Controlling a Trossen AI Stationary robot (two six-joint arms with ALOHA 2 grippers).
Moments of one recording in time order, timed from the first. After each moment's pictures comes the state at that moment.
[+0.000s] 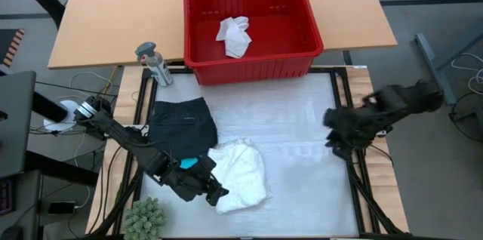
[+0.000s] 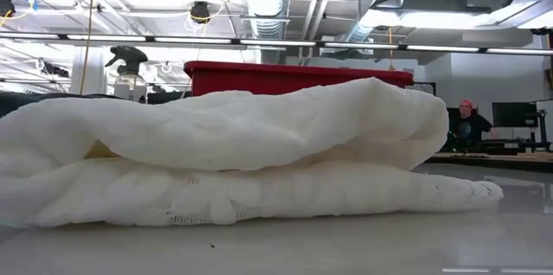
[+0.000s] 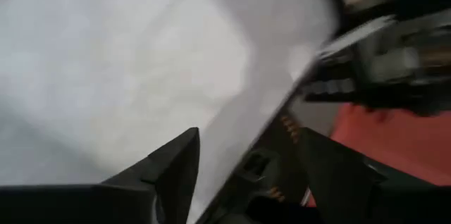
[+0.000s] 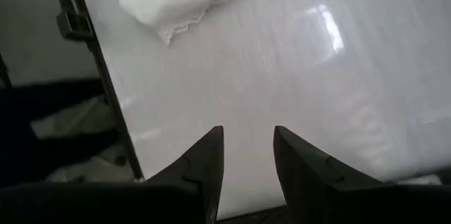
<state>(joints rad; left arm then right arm) -0.59 1.52 1.20 -0.39 -0.33 -1.46 0.41 1.05 1.43 -1.49 0.03 0.83</state>
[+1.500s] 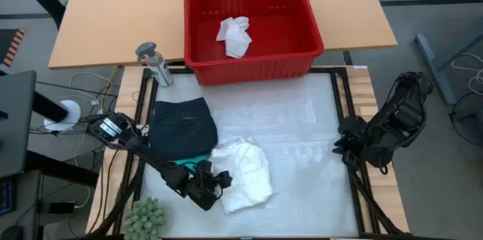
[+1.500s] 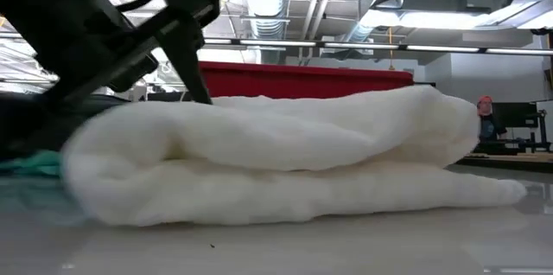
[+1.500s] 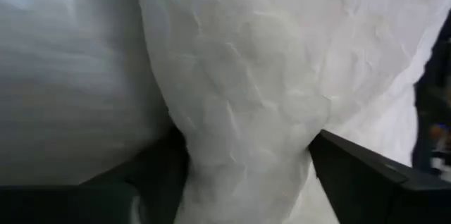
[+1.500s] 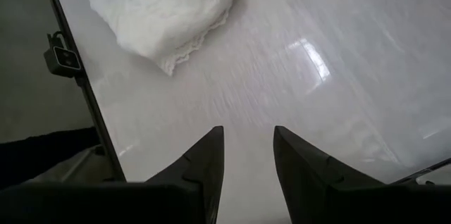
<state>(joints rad) -0.57 1.89 0.97 -0.08 -0.59 -2.16 0.86 0.98 1.28 -1.47 0.39 1.33</state>
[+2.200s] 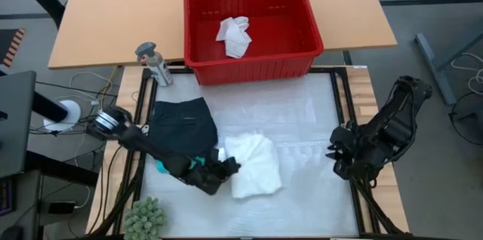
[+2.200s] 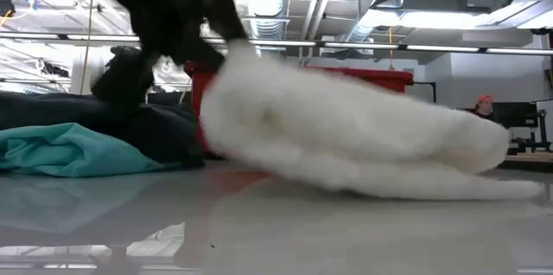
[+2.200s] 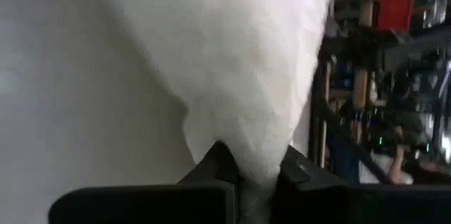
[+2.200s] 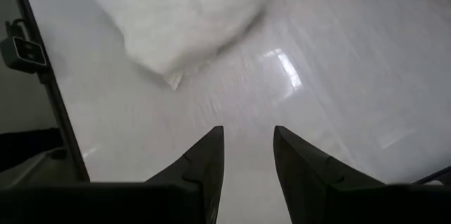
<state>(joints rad) -0.50 1.74 0.97 0.09 -0.70 -1.96 0.86 1.10 1.28 -1.46 0.45 1.28</state>
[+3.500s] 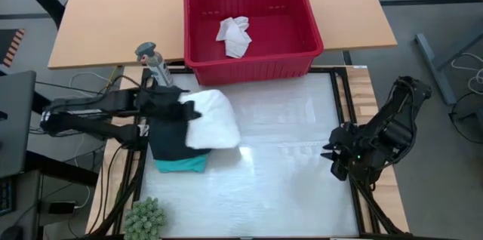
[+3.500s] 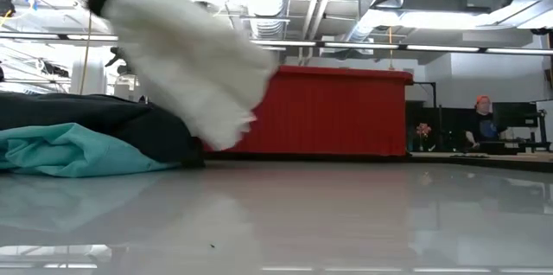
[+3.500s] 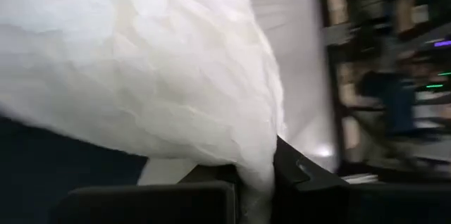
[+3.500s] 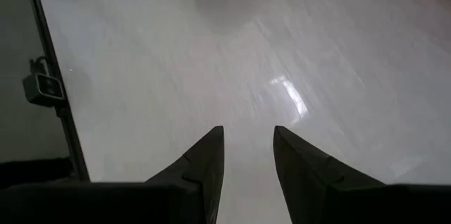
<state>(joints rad) 0.09 0.91 0.97 -0.69 -0.09 -1.31 0.88 1.11 1.28 -1.39 0.57 1.28</state>
